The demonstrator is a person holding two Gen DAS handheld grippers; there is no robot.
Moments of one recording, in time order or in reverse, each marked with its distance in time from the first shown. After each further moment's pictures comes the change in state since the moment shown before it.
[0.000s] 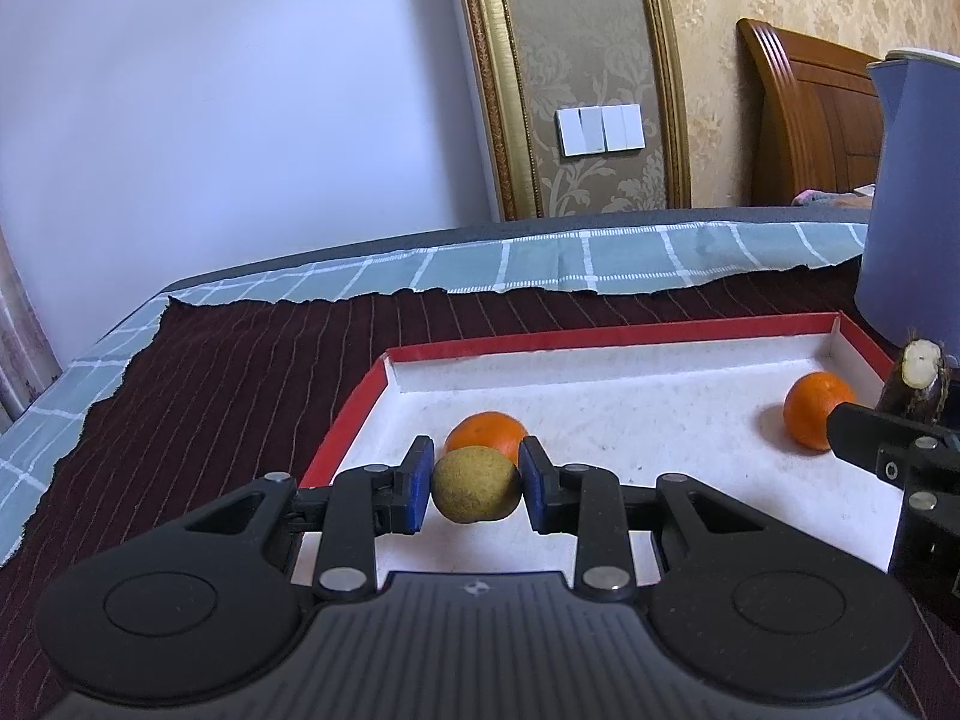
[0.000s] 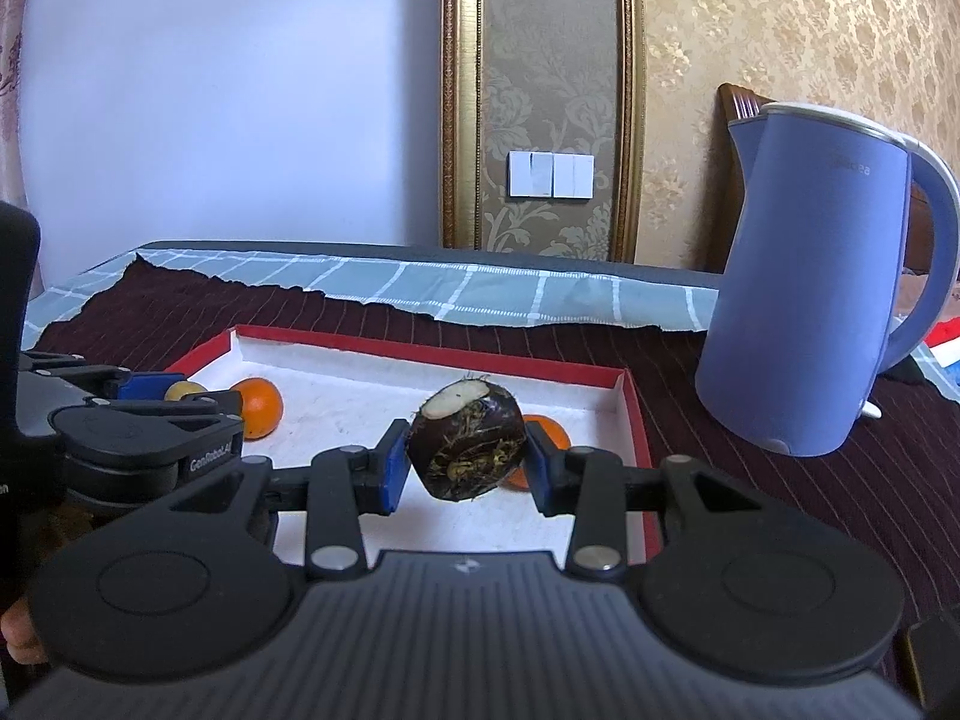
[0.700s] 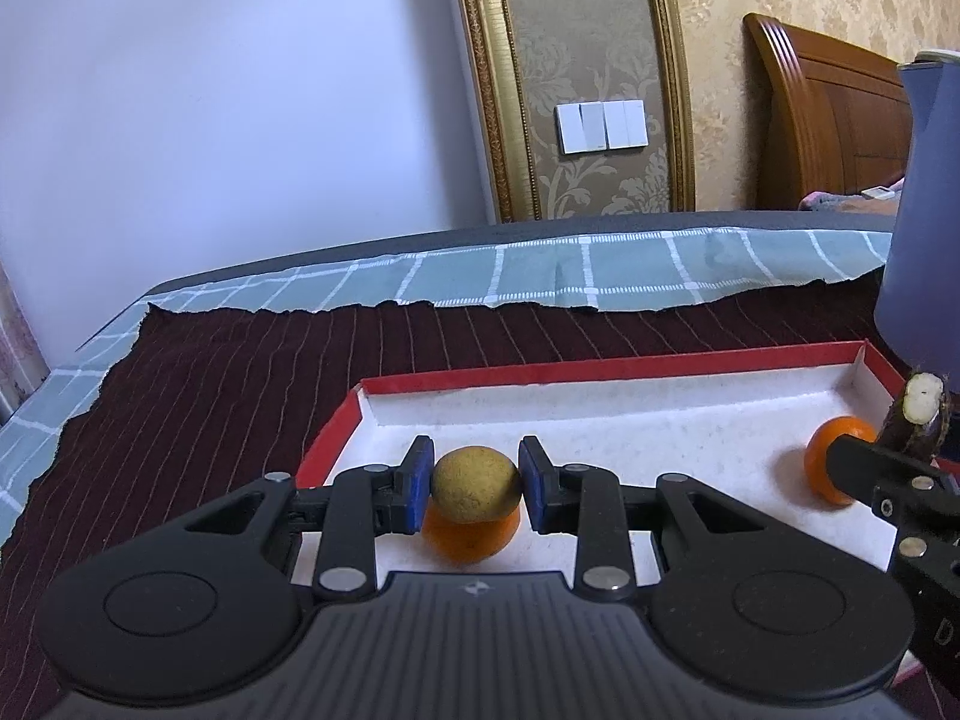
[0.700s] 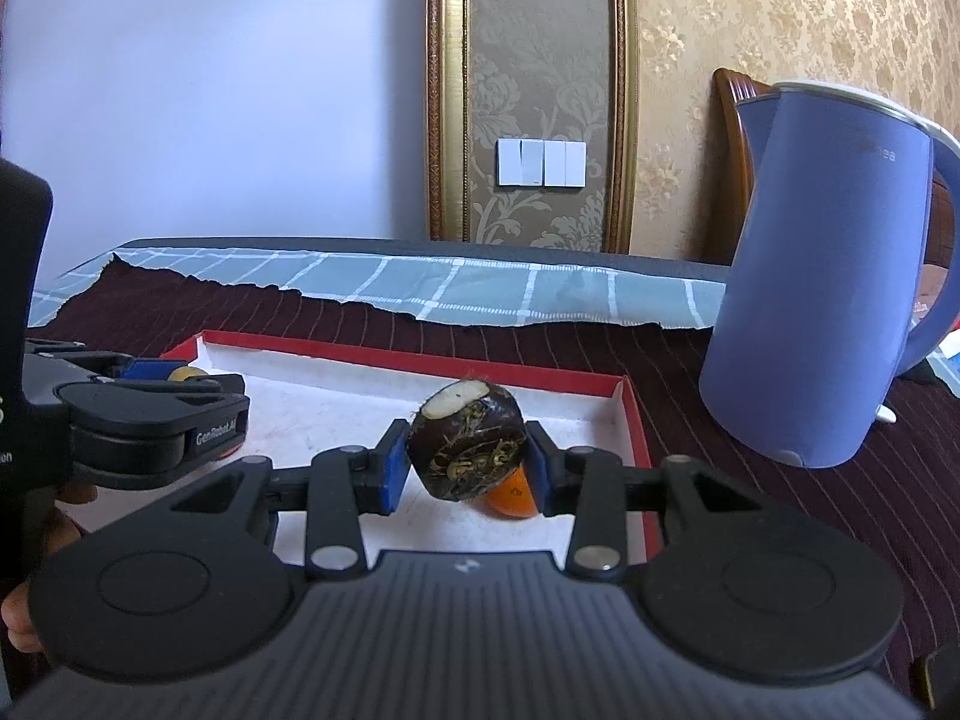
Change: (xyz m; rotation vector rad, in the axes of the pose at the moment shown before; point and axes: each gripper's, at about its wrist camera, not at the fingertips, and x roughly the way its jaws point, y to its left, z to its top) left arm 0.033 -0.008 0.021 -0.004 0.014 -0.005; right arm 0.031 -0.010 0.011 0.010 0.023 -0.013
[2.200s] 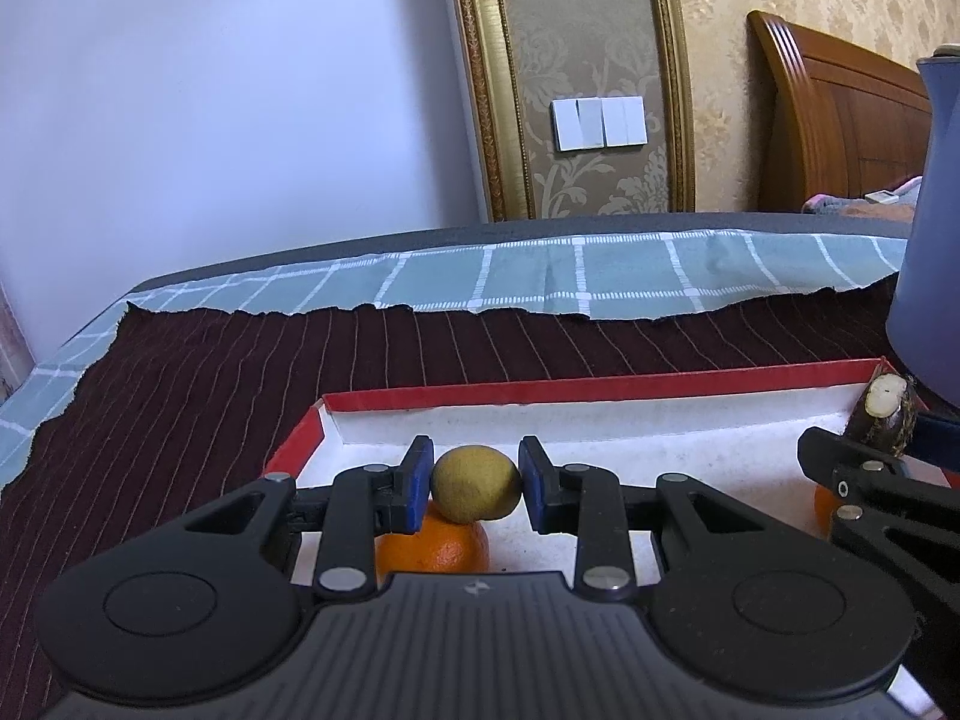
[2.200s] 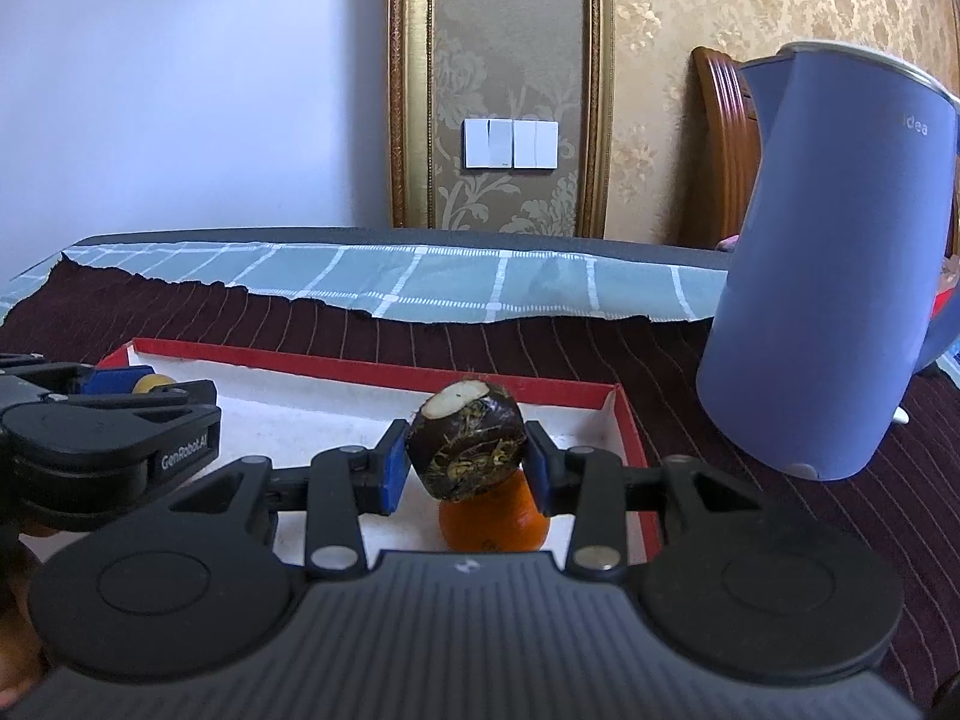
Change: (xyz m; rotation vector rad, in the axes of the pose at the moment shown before) left arm 0.026 -0.009 0.007 -0.014 0.005 -0.013; right arm 0.047 -0.006 0.006 0.025 0.029 -0.067
